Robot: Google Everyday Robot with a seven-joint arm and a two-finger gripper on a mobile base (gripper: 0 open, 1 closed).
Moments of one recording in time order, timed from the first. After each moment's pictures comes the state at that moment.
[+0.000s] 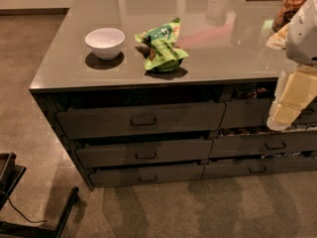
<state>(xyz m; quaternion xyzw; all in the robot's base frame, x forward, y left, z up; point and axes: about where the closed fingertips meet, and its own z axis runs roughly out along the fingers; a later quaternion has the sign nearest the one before) 0.438 -0.217 0.976 -0.60 0.78 -0.03 0.16</state>
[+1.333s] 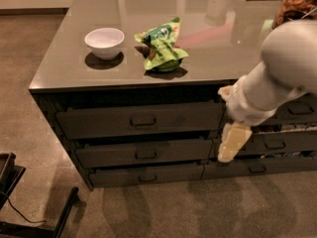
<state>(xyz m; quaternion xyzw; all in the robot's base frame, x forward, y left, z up) 0.481 -0.175 0.817 -0.64 0.74 -0.01 0.18</state>
